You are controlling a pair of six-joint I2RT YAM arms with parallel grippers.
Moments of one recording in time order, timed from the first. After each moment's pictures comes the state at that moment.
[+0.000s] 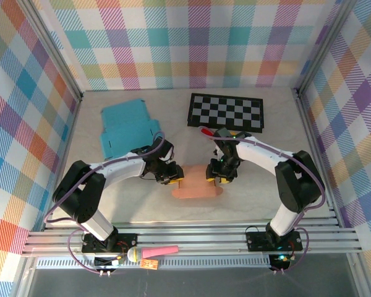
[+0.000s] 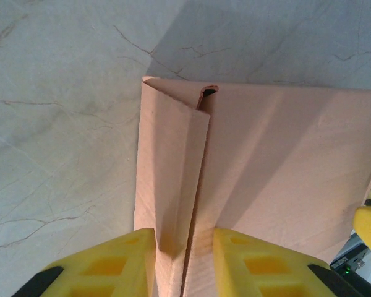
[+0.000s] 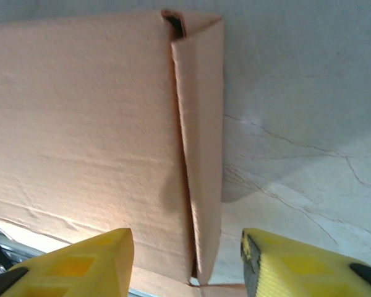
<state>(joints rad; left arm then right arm) -0.61 1.61 0.91 -0.44 0.39 -0.86 0.57 1.70 1.12 -0.91 -0.36 0.57</state>
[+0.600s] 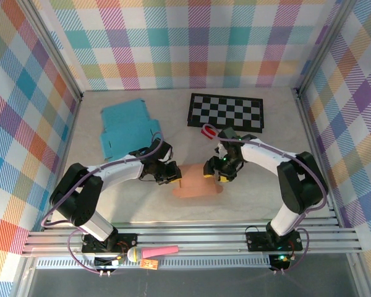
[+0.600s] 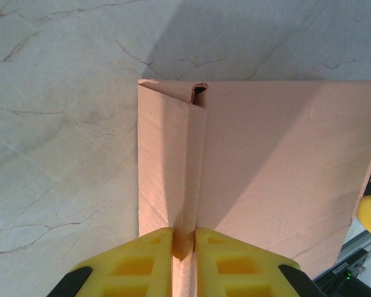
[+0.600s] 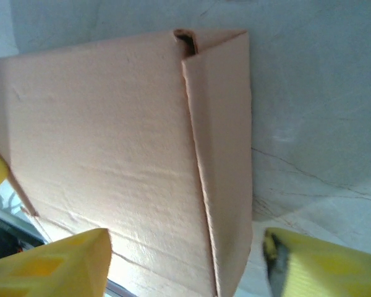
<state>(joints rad) -0.61 1.58 0.87 -0.39 0.37 -0.86 0.49 1.66 1.03 -0.75 -0.49 0.57</state>
